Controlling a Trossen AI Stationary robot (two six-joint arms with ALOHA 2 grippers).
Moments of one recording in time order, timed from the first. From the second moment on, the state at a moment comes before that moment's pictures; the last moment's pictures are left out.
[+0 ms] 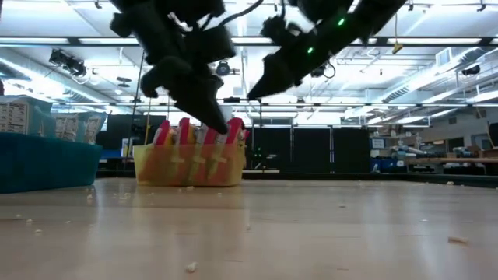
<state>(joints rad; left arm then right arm) -0.09 1.61 0.96 -0.23 -0.16 0.18 -0.06 1.64 1.00 0.17 0.43 -0.21</state>
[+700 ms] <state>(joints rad) 0.07 1.85 1.18 -0.29 -0.41 0.39 0.14 1.53 1.00 0.02 0.65 -0.16</state>
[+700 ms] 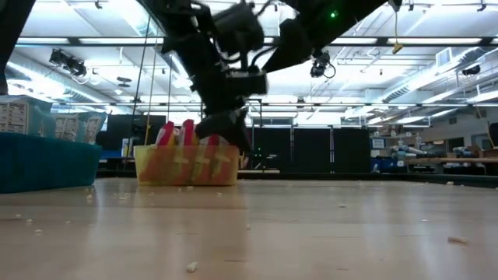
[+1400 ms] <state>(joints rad) 0.41 1.85 1.17 -0.46 -0.48 0.35 0.34 1.47 1.00 -0.13 0.64 0.02</state>
